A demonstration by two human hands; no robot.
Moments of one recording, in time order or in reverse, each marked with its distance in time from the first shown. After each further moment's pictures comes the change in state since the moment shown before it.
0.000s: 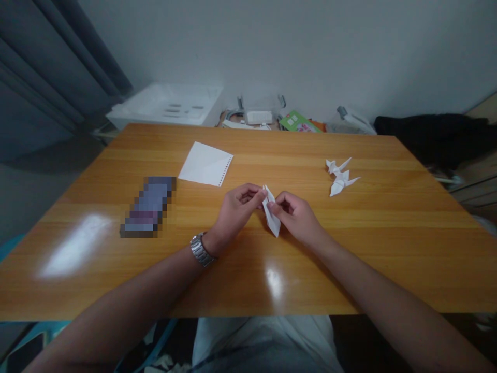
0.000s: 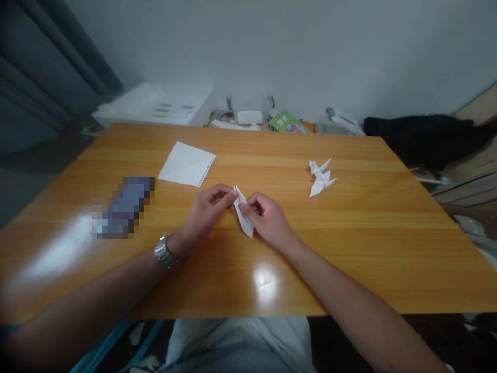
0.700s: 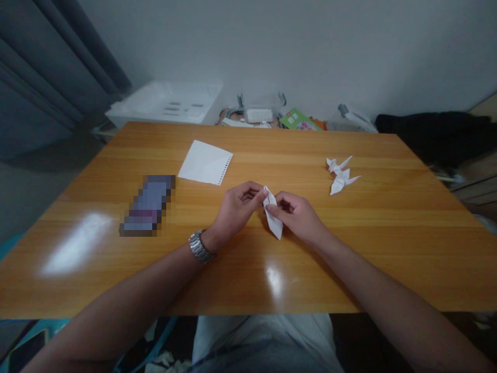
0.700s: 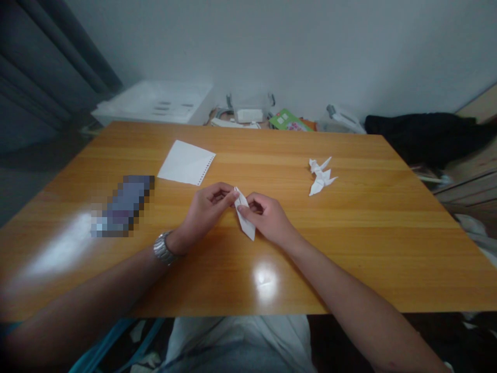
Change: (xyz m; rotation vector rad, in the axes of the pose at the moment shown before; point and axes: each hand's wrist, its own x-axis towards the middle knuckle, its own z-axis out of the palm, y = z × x) left_hand 0.003 -0.003 -0.003 0.114 -0.043 0.102; right_hand 0.002 -0.002 -0.004 0.018 -0.077 0.033
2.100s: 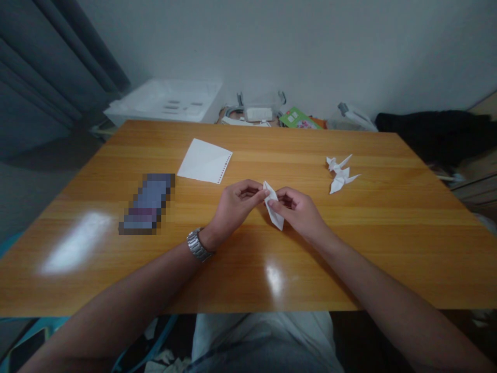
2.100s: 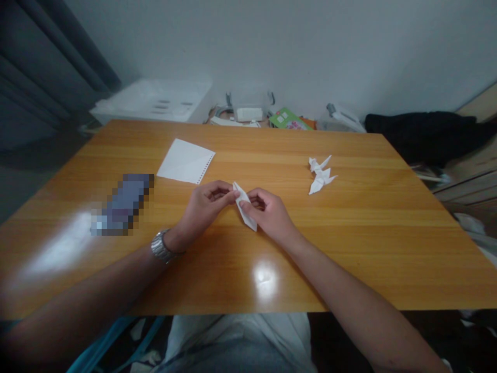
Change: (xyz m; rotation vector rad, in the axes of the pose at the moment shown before) left_hand 0.002 0.001 -0.001 -0.095 0.012 -0.062; right_hand 0.001 -0.002 -0.001 0.066 0.077 0.012
